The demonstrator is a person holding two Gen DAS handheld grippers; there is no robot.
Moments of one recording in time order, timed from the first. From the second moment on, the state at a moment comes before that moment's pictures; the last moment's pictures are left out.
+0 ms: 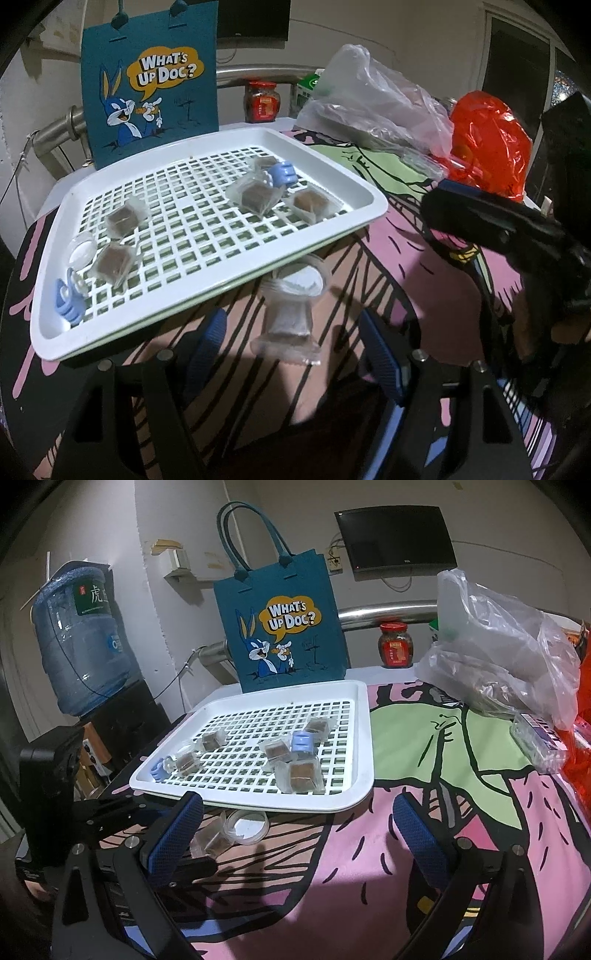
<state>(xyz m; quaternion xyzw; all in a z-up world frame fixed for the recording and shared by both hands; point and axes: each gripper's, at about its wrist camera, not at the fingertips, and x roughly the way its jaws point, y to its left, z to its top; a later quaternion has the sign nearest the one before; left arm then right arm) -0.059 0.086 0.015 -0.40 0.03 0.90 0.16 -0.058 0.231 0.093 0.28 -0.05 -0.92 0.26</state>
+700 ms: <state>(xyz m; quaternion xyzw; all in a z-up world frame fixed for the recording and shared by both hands) -0.049 0.071 0.012 -0.41 0.03 0.90 0.15 -0.061 0.219 0.088 0.30 -0.04 -0.91 0.28</state>
